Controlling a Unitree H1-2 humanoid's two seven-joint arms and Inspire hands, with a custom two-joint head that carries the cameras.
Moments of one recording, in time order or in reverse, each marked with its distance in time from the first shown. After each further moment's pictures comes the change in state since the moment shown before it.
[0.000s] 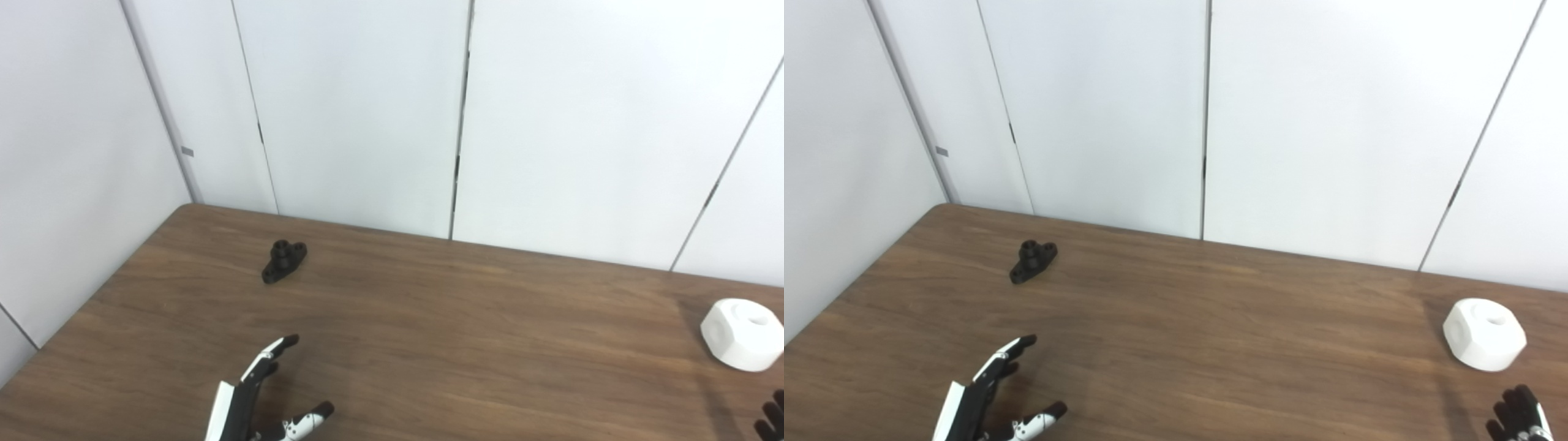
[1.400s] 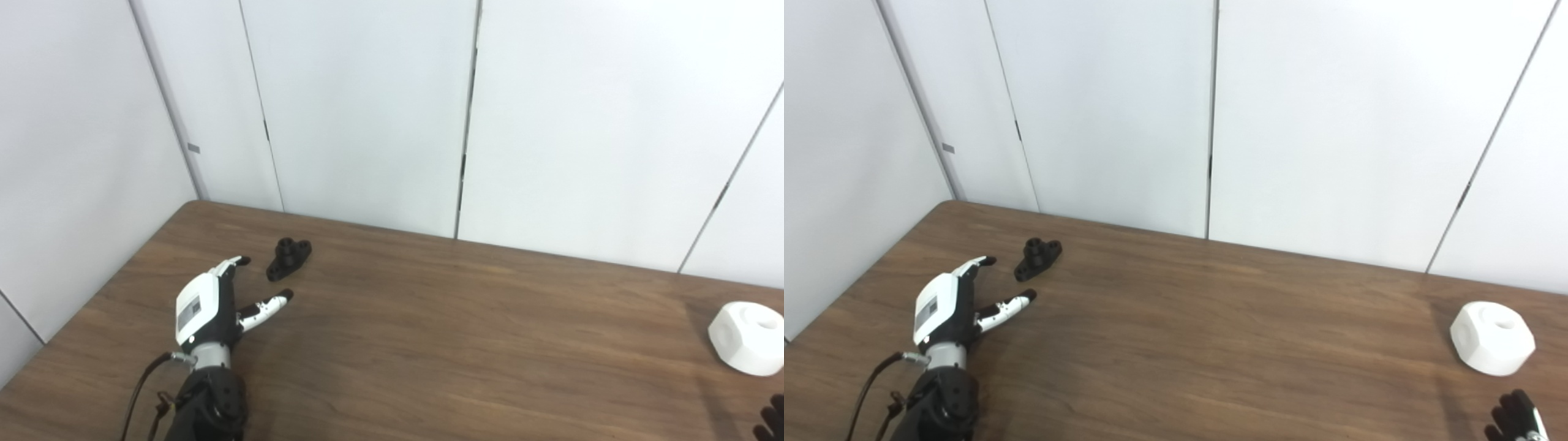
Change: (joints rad) left arm -0.488 0.177 0.065 0.384 0.295 0.388 0.029; right arm 0.017 0.000 0.003 -0.018 -0.021 -0.010 0.002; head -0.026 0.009
